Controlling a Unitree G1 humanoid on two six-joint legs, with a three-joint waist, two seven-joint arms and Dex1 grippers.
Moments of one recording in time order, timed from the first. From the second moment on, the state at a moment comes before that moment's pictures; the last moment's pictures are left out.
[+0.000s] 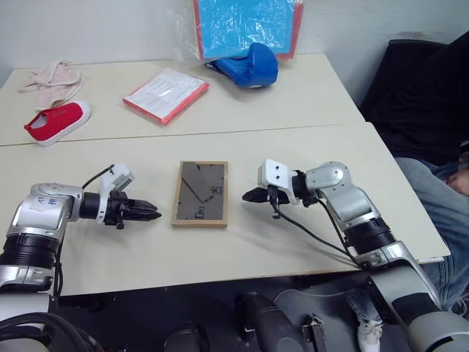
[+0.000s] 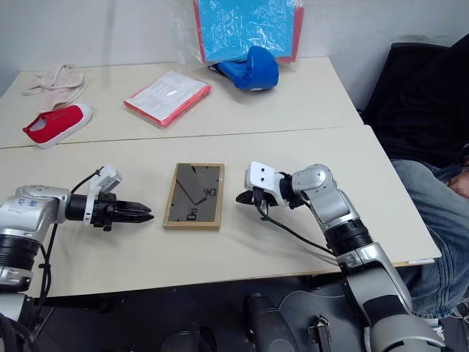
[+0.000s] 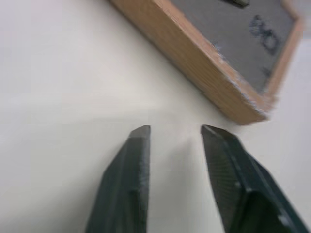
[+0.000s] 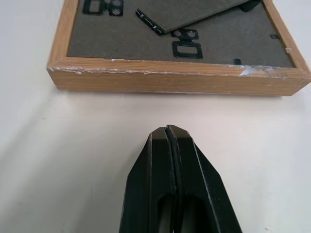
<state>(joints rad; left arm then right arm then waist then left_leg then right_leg) -0.60 0.89 -0.05 0.37 -0.33 0.88 -1.30 -0.79 -0.43 0.31 0.33 -0.02 0.14 1.19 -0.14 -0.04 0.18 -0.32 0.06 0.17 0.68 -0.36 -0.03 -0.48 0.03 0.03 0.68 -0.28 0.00</state>
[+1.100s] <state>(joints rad) -0.75 0.64 -0.04 0.43 -0.53 1.33 -1.16 -0.70 -0.43 0.38 0.25 -0.15 0.02 1.06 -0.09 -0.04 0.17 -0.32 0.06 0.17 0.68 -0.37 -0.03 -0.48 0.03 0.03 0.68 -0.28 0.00</state>
